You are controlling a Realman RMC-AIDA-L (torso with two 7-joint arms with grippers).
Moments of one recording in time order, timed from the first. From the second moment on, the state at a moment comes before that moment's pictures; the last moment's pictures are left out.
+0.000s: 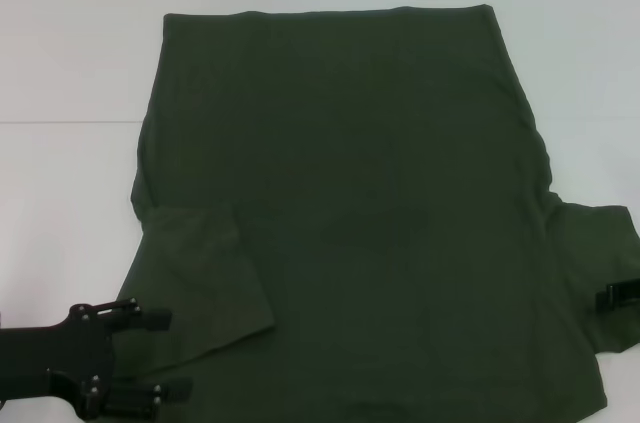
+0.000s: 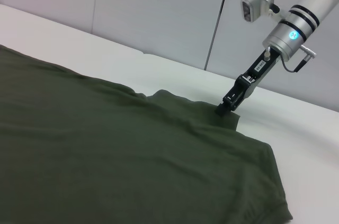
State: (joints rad) left arm -0.43 -2.03 0.57 0.75 2.18 1.76 -1.30; right arm 0.59 2.01 -0.59 -0.87 -2.69 -1.38 2.59
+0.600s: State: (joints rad) left arm -0.43 -2.03 0.57 0.75 2.18 1.76 -1.30; right arm 0.59 2.01 -0.59 -0.86 -2.69 -1.38 2.58
